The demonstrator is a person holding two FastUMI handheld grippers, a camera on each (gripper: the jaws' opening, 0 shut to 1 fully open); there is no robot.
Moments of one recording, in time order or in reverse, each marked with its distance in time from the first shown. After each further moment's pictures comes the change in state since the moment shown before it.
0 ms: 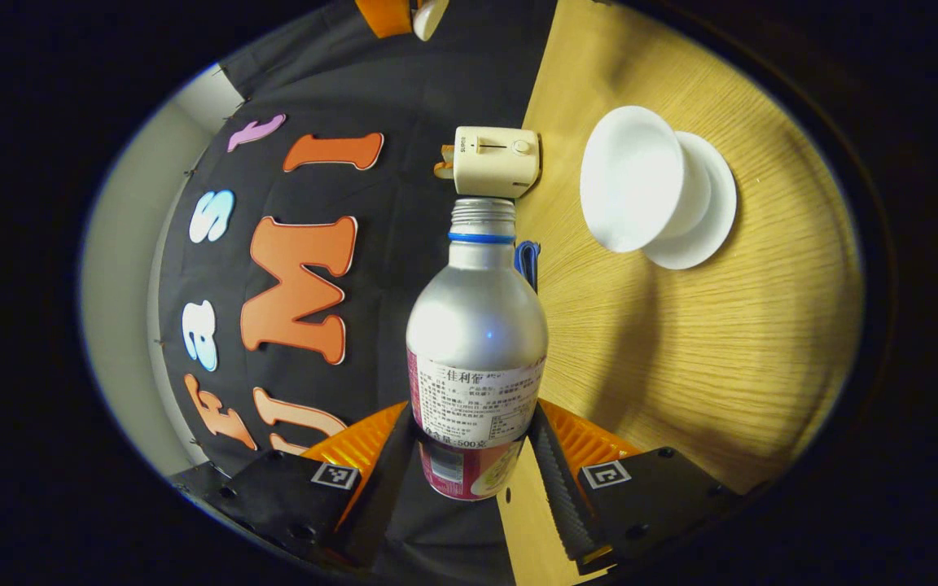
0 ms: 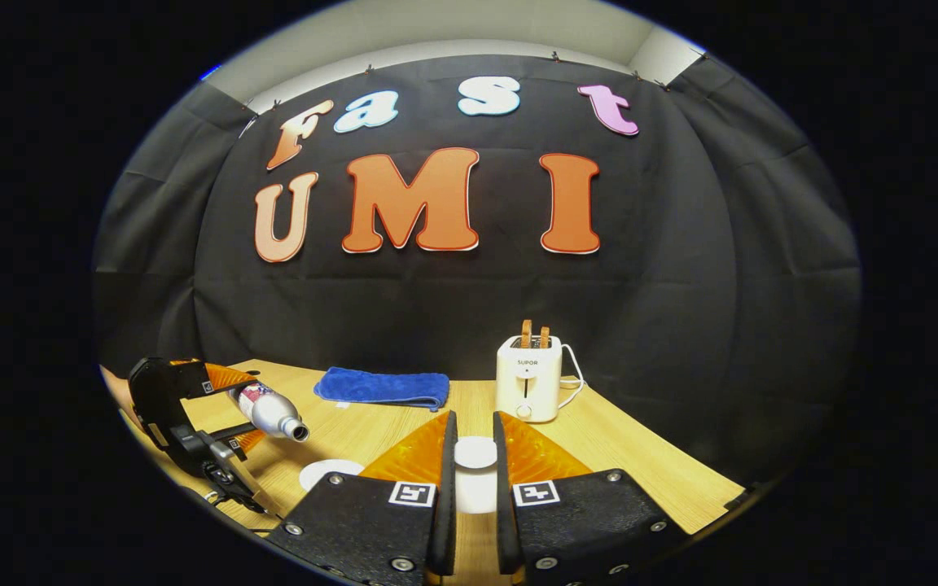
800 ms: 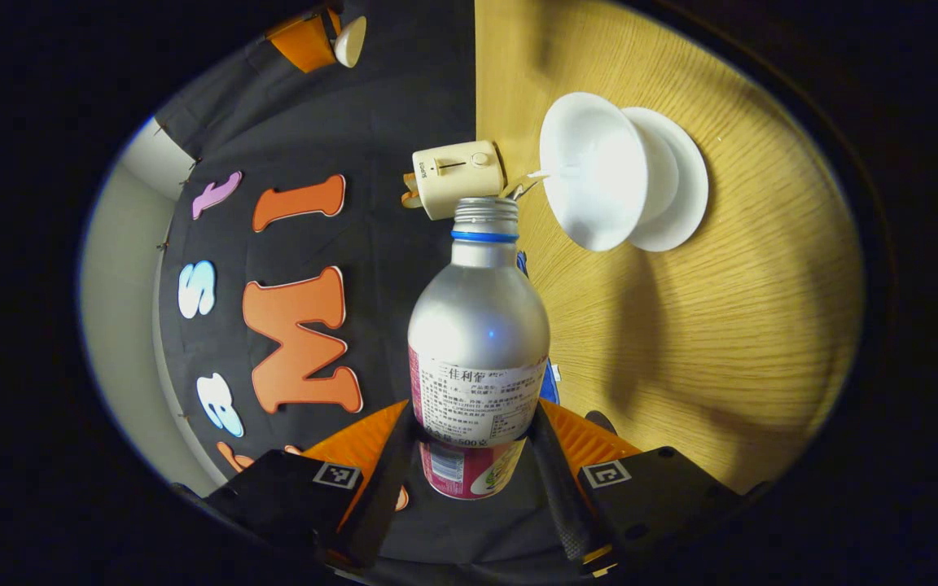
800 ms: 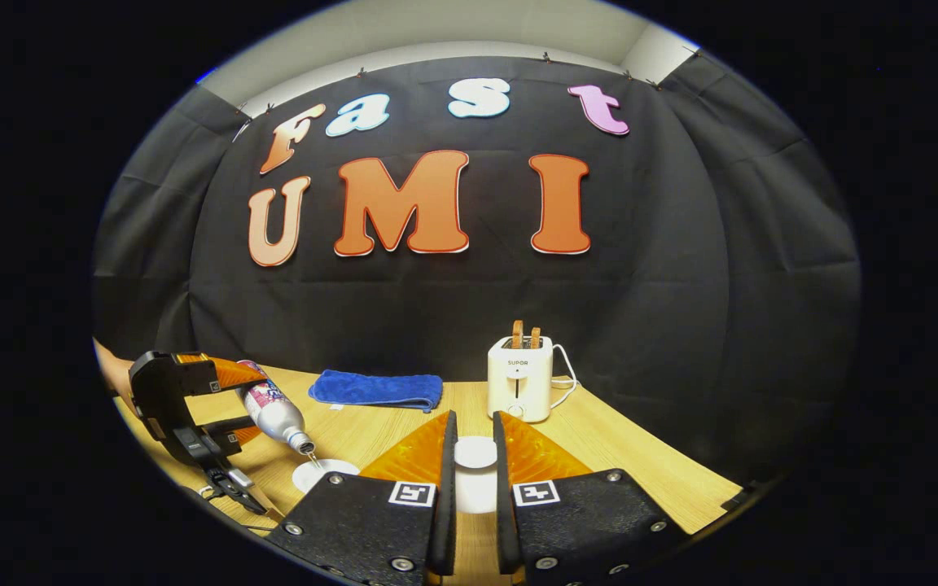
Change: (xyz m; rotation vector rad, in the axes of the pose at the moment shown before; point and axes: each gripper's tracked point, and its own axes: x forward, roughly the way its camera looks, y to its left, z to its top) left arm 0.015 0.010 0.017 0.234 -0.073 -0.006; right arm -0.003 -0.012 0.000 0.012 -0.012 -0.017
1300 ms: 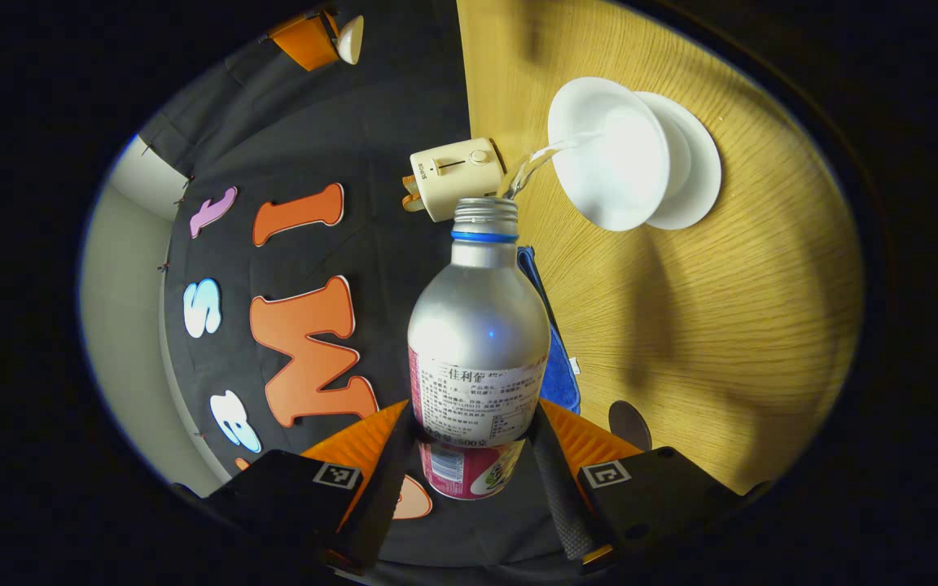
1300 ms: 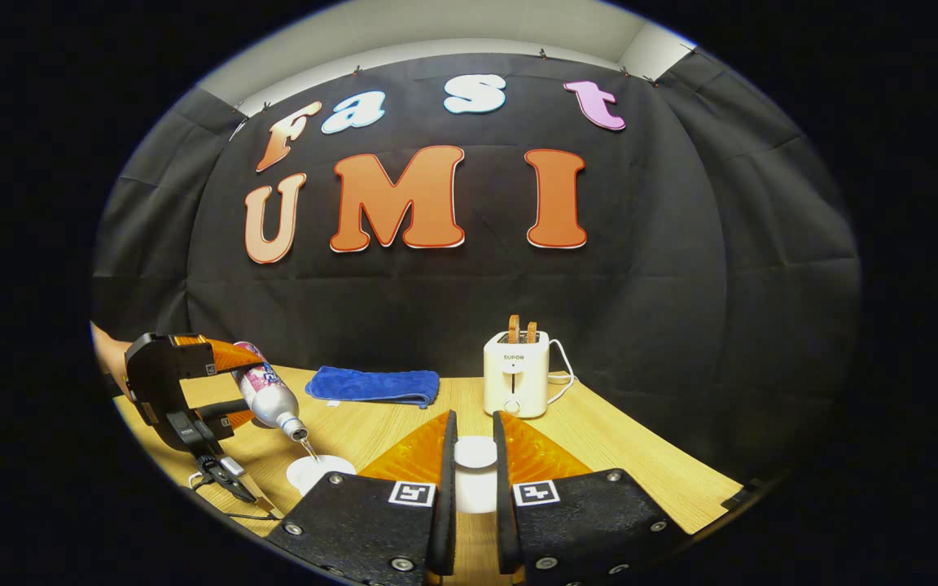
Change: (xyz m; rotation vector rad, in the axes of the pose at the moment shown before) left arm 0.007 0.017 -0.003 0.068 -0.003 0.024; right arm 0.004 -0.002 -0.010 0.002 0.019 -0.002
